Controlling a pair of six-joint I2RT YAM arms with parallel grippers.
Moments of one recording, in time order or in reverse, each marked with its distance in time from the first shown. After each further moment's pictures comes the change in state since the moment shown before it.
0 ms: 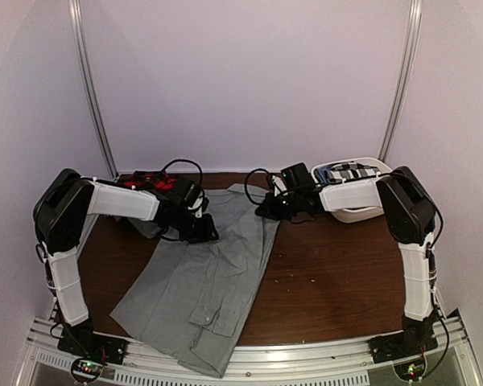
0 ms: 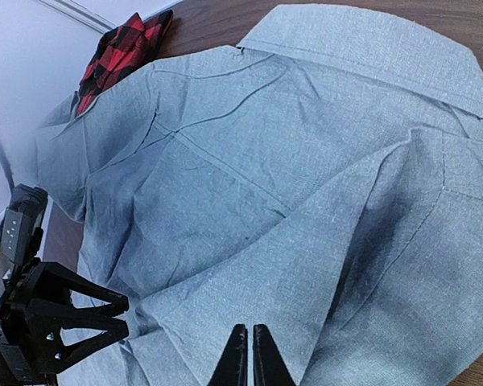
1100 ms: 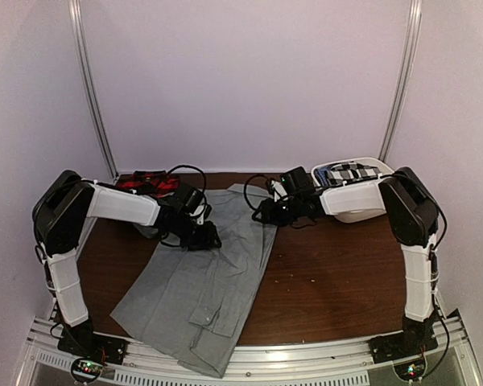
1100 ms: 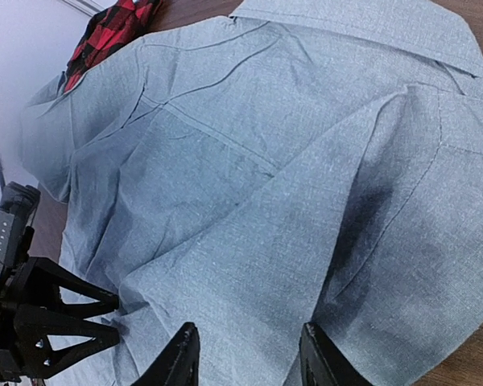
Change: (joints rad) left arm -0.026 -0.019 -0.052 -0.001 0.024 0.013; right arm 0.025 -0.038 -0.054 -0.024 0.042 -0.028
